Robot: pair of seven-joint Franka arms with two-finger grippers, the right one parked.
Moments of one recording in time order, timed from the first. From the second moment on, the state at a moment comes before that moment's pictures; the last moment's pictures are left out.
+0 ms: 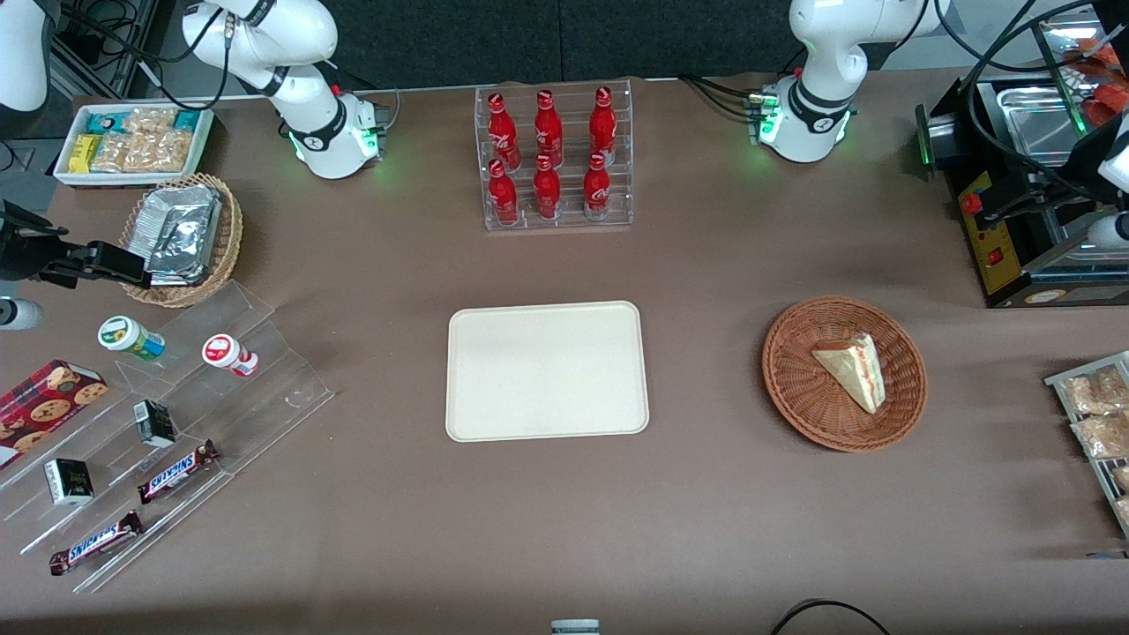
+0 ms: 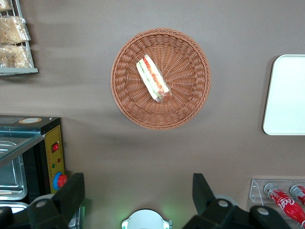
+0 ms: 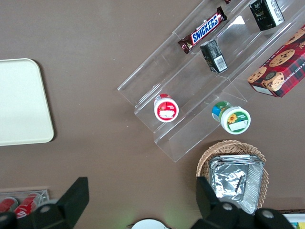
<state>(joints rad) 0.02 -0.05 0.00 -1.57 -0.01 1.42 -0.04</state>
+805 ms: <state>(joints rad) 0.02 0.09 -0.02 -1.73 0.05 1.66 -0.48</state>
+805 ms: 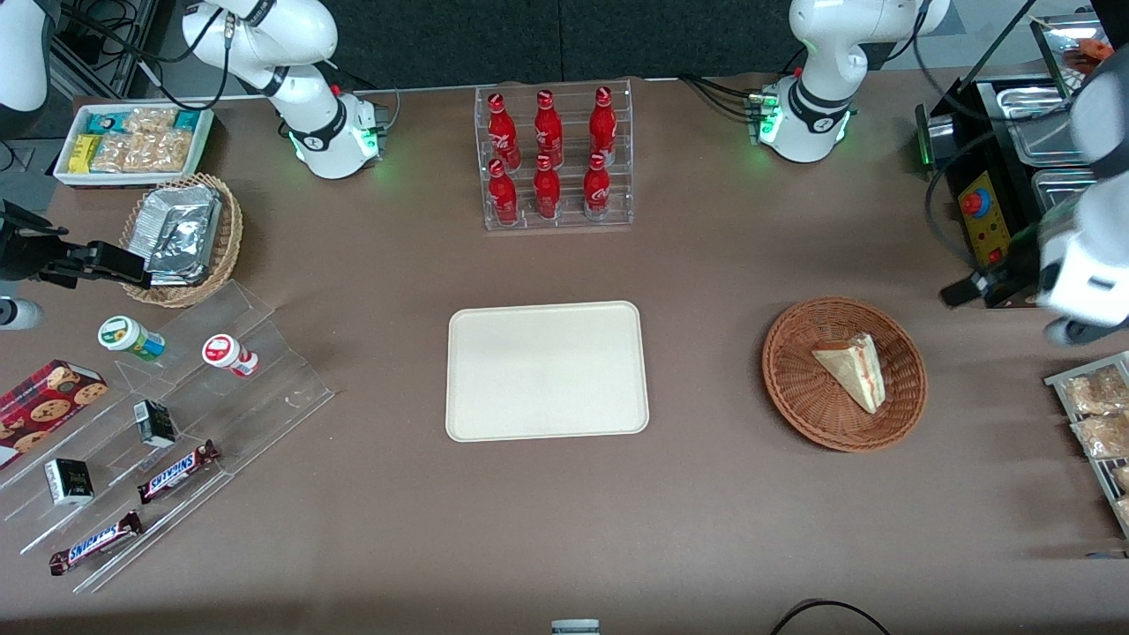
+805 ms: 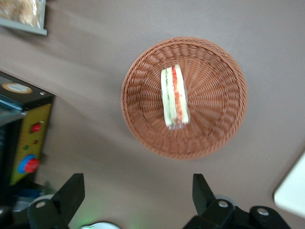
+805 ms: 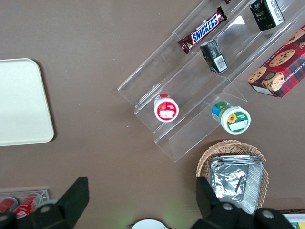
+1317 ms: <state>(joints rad) 0.02 0.10 -0.02 -2.06 0.05 2.11 -0.80</state>
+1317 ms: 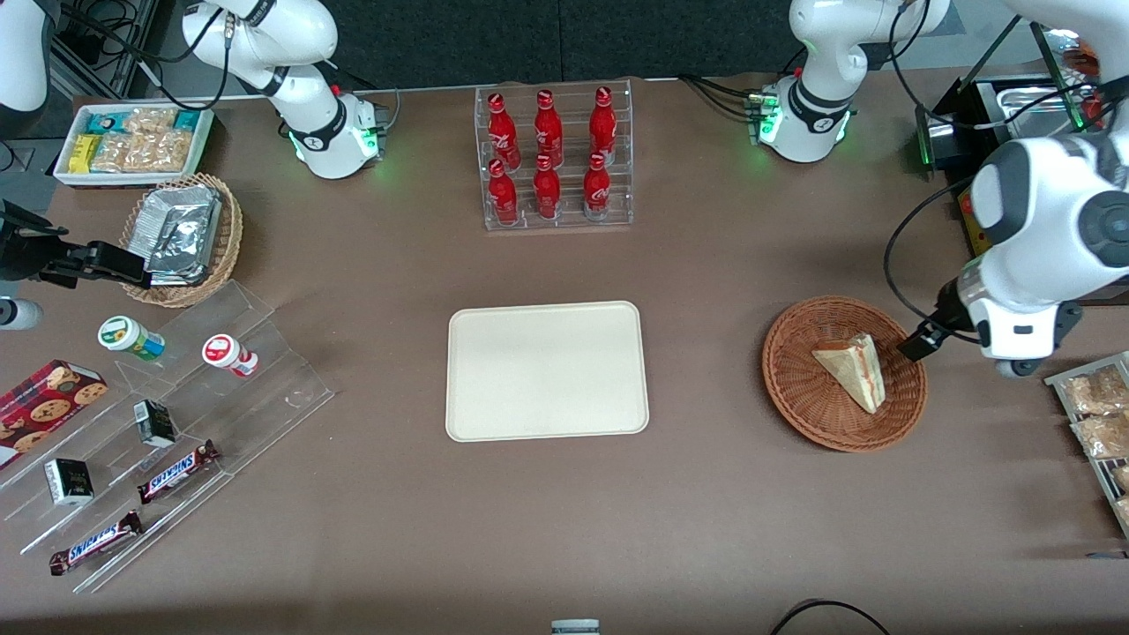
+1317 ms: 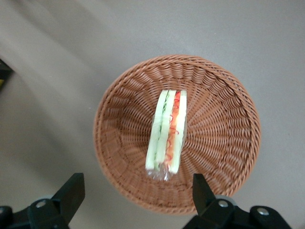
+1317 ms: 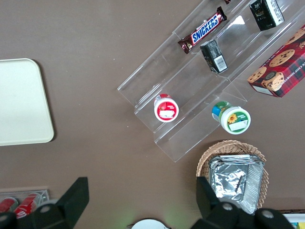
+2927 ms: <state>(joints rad) 0.02 0.21 -0.06 -2.25 0.05 2.48 -0.81</state>
